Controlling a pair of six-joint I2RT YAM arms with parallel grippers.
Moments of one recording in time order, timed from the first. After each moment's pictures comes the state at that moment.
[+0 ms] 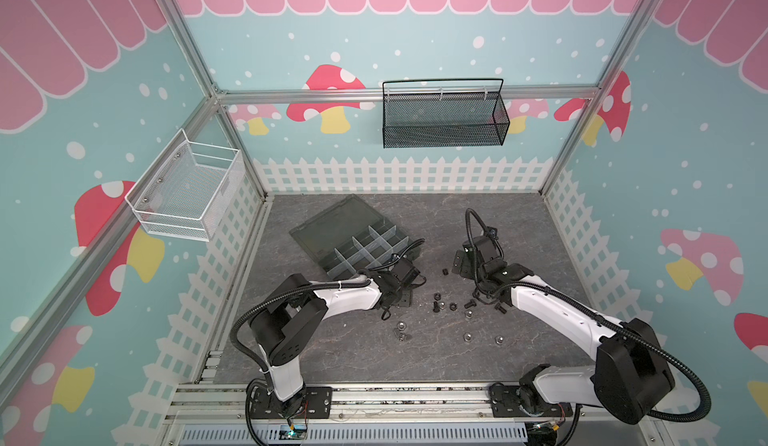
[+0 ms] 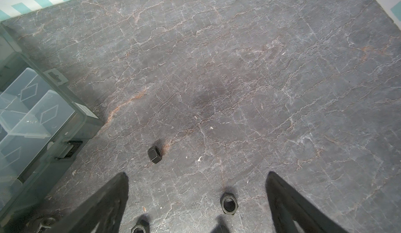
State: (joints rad) left arm -0.82 1.81 1.05 -0.35 -0.20 -0.66; right arm 0.50 1.34 0.86 -0.41 0.42 0.62
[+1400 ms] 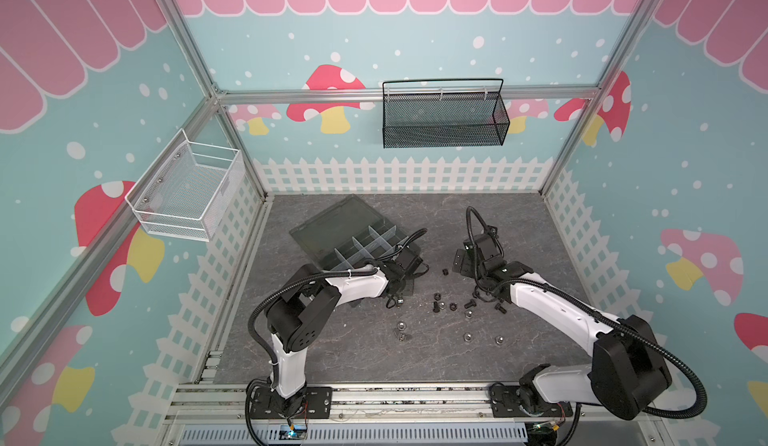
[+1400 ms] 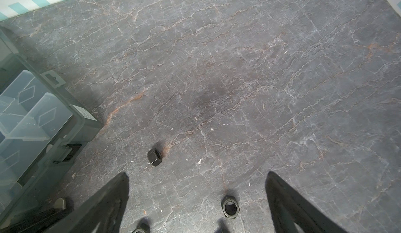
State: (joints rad) left arm -0.77 1.92 1.17 -0.35 -0.20 -0.60; right arm 0.49 1.35 0.88 -0.41 0.40 0.62
